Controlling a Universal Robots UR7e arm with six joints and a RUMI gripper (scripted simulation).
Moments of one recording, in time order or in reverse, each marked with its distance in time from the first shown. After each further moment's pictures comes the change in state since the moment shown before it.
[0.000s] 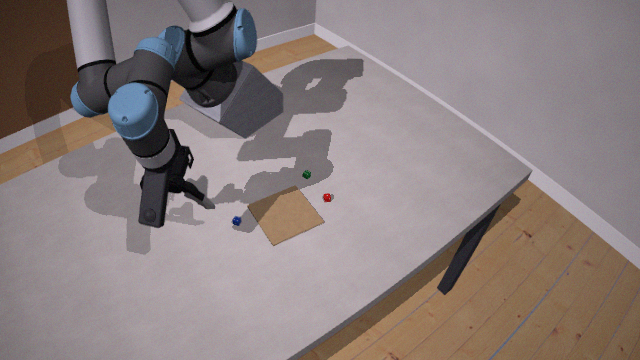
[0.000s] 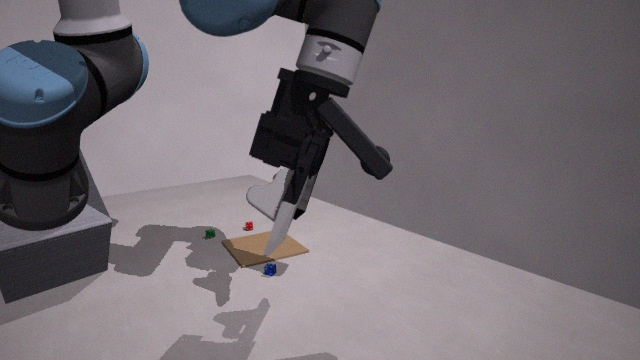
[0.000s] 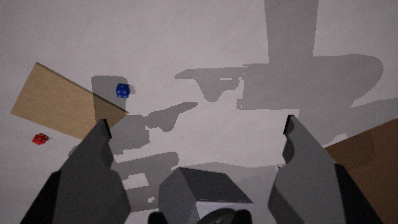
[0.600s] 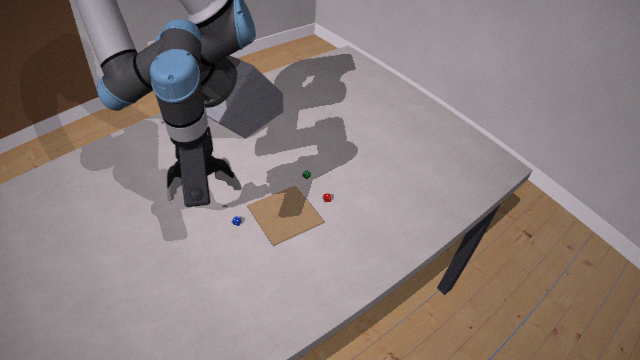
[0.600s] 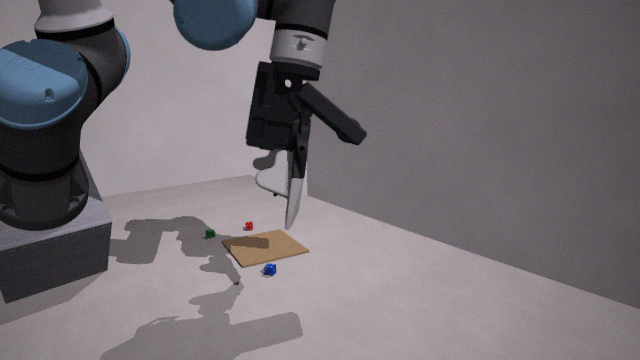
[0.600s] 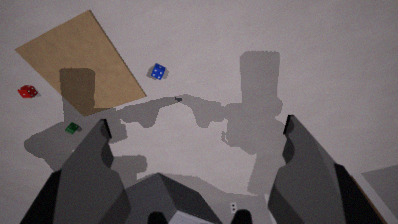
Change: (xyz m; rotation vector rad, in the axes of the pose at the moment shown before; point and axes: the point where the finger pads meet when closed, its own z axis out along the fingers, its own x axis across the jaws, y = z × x) arm -0.056 0.022 -0.014 0.143 0.017 -0.358
